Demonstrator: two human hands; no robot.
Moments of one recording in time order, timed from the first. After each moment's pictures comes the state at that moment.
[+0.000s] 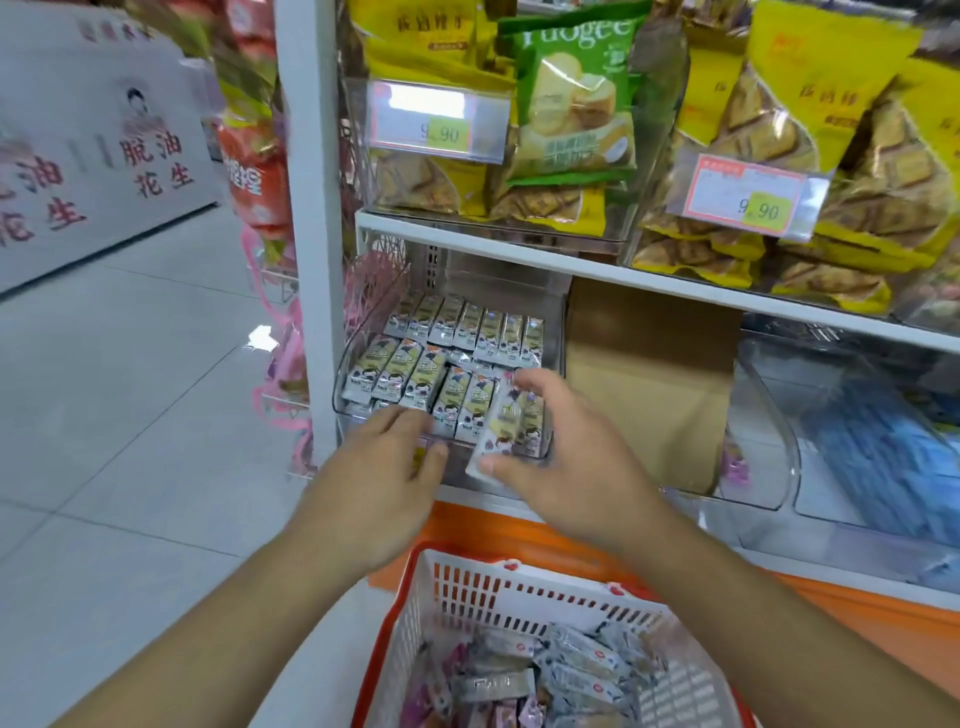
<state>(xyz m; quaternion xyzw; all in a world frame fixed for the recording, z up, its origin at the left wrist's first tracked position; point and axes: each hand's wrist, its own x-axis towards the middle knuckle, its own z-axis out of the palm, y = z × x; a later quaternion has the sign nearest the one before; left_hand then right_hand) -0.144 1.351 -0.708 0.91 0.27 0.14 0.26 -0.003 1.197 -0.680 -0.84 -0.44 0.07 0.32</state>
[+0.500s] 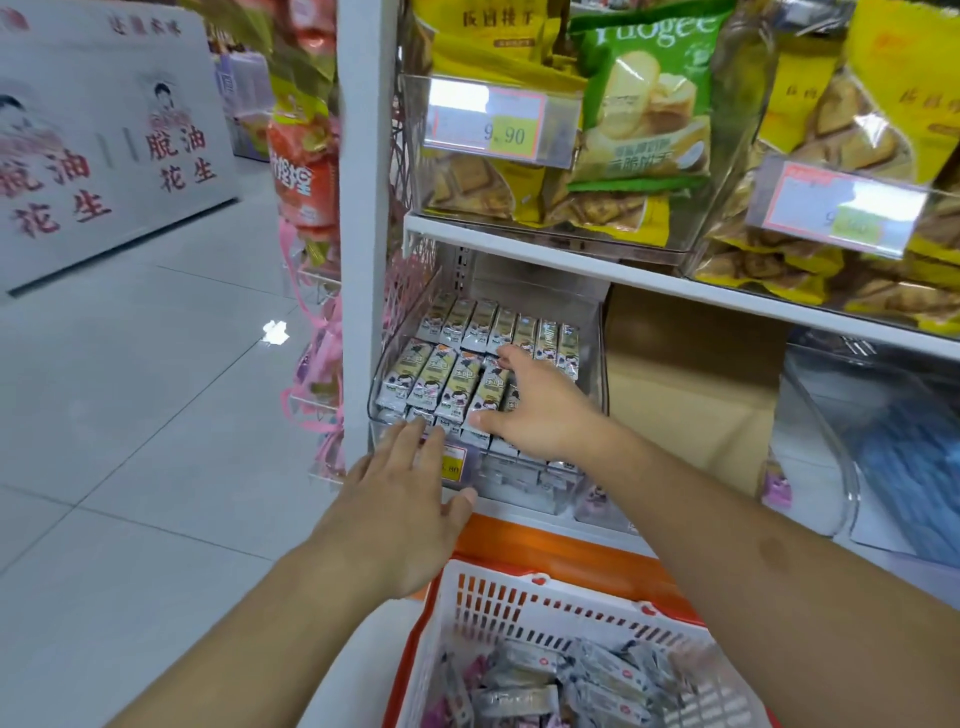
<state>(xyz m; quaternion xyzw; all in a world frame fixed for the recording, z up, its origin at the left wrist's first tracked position) -0.154 1.368 -0.720 0.94 0.28 -0.03 0.19 0.050 1.307 -0.700 -0.86 -0.43 0.16 0.20</state>
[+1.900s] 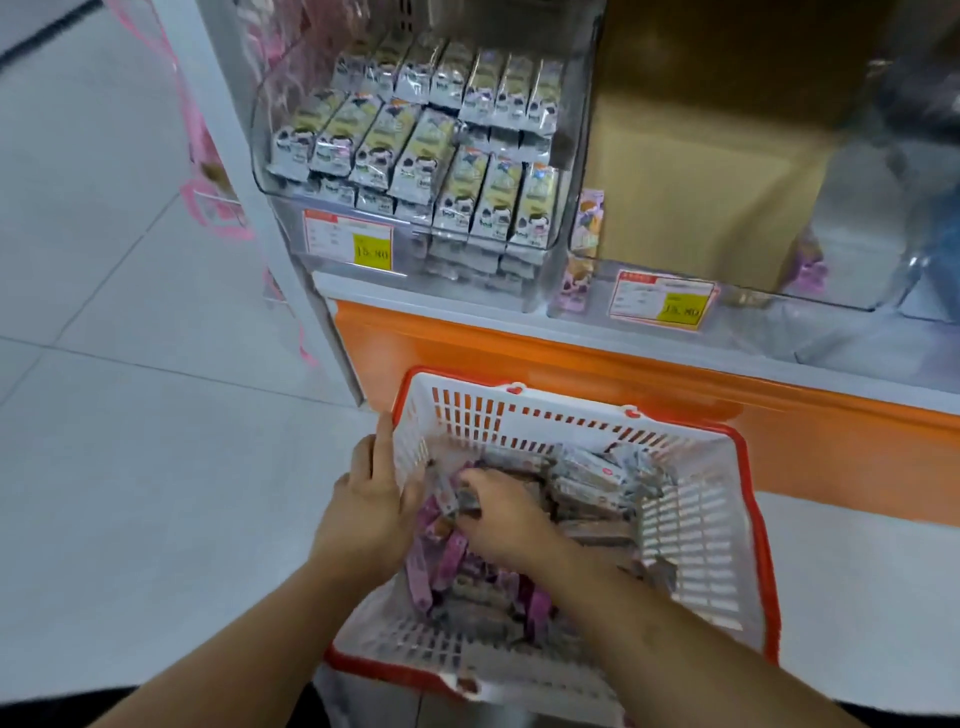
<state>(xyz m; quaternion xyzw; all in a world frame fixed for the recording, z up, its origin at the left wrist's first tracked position) -0.198 1.278 -0.951 0.87 0.38 0.00 0.31 -0.060 1.155 -0.985 -0.83 -0.38 0.38 0.16</state>
